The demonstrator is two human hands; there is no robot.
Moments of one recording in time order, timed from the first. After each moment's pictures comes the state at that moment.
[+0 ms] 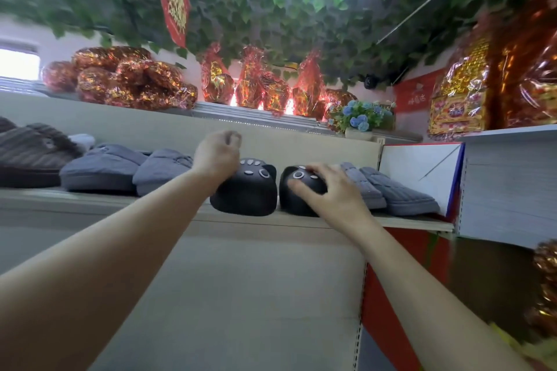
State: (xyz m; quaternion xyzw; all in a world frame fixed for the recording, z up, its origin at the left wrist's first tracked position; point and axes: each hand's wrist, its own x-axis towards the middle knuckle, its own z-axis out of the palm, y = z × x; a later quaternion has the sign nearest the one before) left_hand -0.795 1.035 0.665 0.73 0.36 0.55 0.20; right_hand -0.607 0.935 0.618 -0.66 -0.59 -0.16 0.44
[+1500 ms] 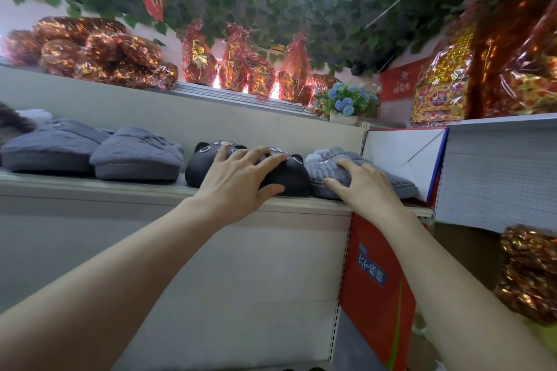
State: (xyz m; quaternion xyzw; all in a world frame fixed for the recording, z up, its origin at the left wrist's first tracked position) left_hand -0.736 1.048 0.601 0.86 0.25 0.38 -0.24; right_hand -0.507 0.928 0.615 -0.80 -0.48 -0.26 0.24
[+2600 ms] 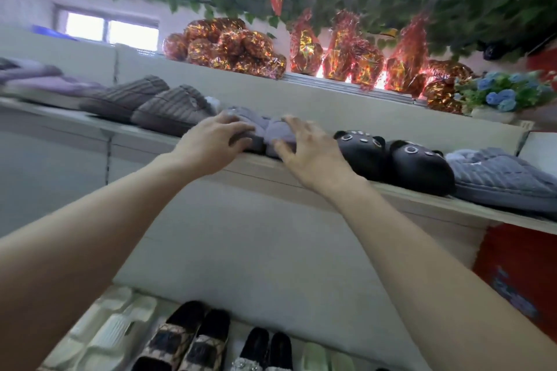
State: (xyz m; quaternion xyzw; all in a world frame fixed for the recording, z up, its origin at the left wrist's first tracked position) left_hand -0.989 1.109 0.594 0.79 0.42 0.42 -0.16; right_hand -0.799 1.045 0.614 -0.60 -0.72 -0.19 0.30
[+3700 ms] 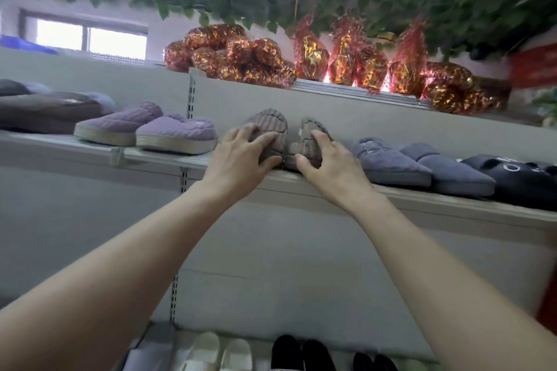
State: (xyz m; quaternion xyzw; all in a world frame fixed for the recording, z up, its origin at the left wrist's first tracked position) left_hand -1.241 1.247 0.590 0.80 0.38 0.45 -0.15; right_hand -1.064 1.172 0.606 -0.69 -0.62 -0.17 0.33
